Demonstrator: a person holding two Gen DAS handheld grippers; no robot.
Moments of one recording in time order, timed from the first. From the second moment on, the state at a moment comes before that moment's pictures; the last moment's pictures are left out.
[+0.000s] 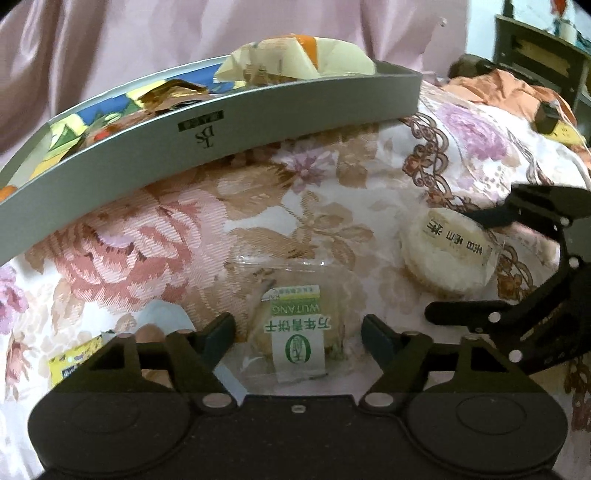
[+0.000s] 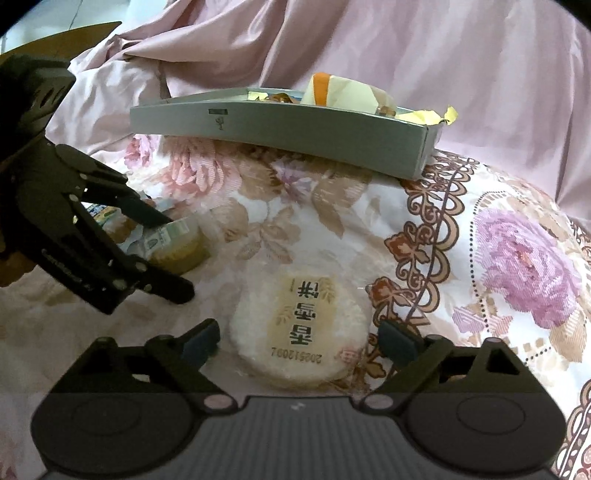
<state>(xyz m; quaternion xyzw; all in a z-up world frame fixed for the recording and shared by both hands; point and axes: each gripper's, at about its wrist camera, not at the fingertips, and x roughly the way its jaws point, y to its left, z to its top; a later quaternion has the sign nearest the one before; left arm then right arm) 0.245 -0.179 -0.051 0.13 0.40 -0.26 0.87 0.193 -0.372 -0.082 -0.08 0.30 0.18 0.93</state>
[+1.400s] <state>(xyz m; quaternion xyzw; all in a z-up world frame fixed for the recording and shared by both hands) 0.158 -0.148 0.032 0.03 0.35 -0.12 0.93 0.118 -0.327 -0.028 -0.10 0.20 0.11 0.97</state>
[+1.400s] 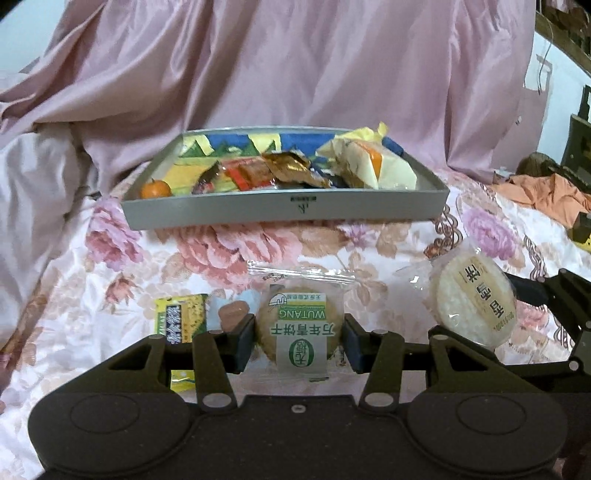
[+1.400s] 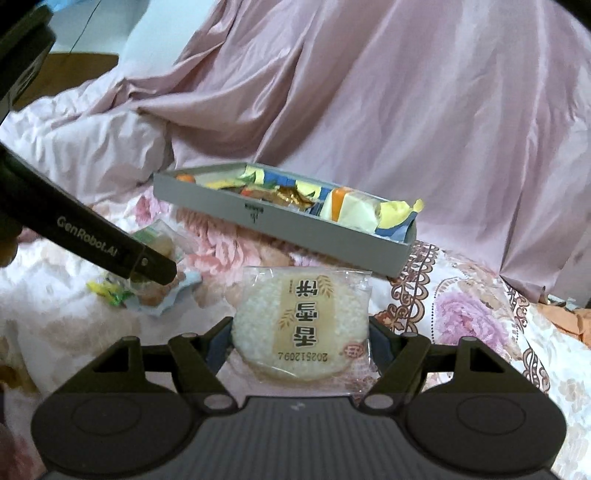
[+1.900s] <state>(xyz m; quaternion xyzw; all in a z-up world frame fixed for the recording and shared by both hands) 0.173 -0.143 0.054 0.02 0.33 -0.09 0.94 0.120 -0.333 -0.016 -0.07 0.16 0.11 0.98</state>
